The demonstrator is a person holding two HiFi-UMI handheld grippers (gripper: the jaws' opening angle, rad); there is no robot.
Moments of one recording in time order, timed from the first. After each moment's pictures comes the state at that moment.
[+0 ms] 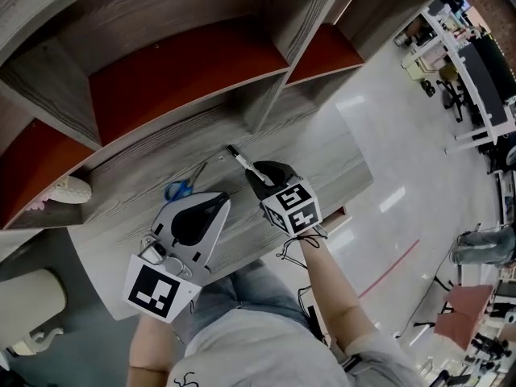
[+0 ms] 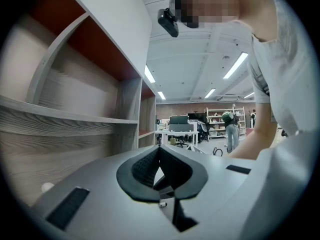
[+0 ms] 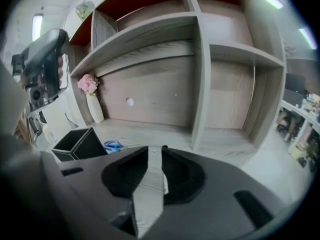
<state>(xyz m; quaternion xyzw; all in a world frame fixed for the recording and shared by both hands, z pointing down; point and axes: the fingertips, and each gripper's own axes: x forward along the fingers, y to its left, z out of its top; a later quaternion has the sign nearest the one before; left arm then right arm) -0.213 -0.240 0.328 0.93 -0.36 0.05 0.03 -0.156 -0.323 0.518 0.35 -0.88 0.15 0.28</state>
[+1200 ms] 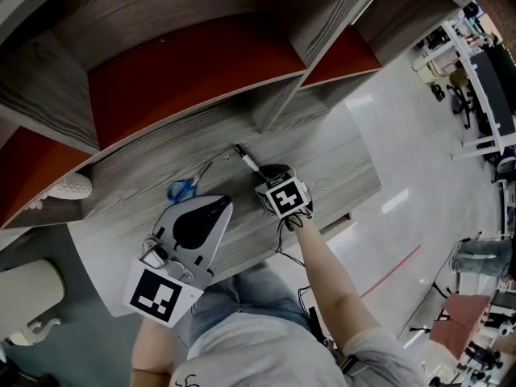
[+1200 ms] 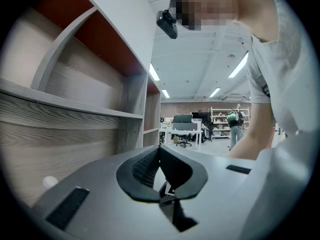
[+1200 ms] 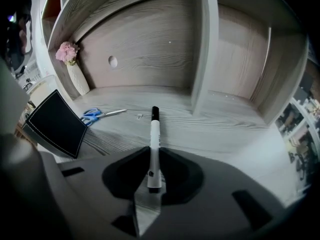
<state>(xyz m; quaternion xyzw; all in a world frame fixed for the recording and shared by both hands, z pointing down) -0.221 -0.253 0.345 0.92 -0.38 0.05 0.05 -0.144 -0.339 0.621 0.33 -0.81 0.22 0.43</state>
